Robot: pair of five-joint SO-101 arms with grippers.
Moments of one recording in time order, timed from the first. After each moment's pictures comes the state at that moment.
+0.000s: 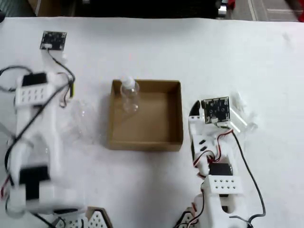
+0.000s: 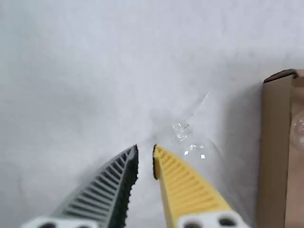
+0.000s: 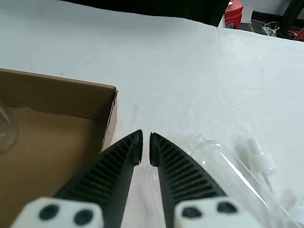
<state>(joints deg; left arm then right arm) -16.1 1.6 10.5 65.4 -5.8 -3.3 -57.9 86.1 0.6 9.7</state>
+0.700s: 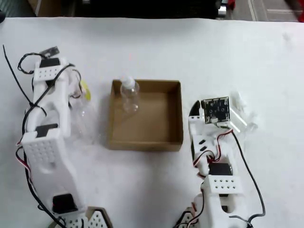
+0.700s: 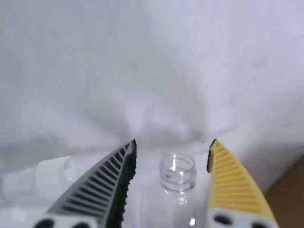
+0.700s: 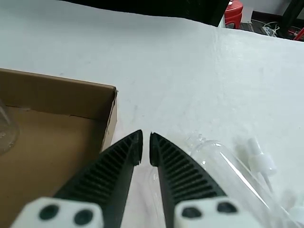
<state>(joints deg) -16.0 38.4 -19.7 79.0 21.8 -3.3 -57.9 86.1 0.6 9.7</state>
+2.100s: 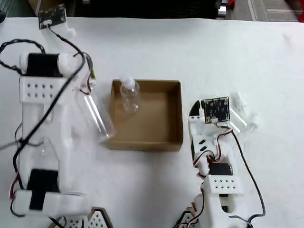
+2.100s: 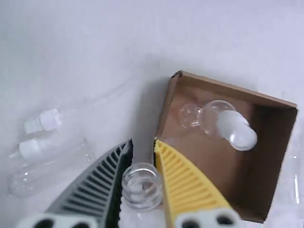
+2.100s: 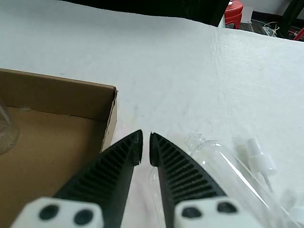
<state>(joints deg) -2.2 -3.6 -20.1 97.4 21.8 -3.3 -57.9 86.1 0.6 9.7</state>
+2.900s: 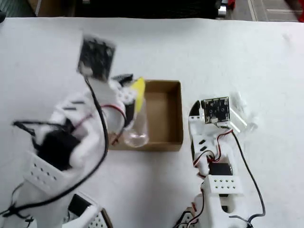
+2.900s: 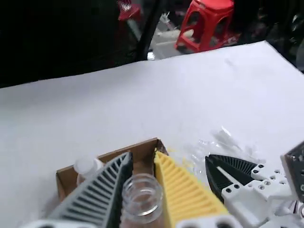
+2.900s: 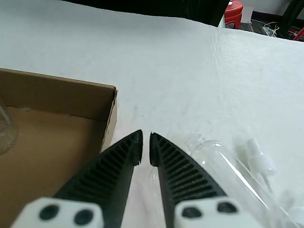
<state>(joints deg) 24.5 -44.3 17.8 63.3 11.2 -3.3 -57.9 86.1 0.6 10.4</state>
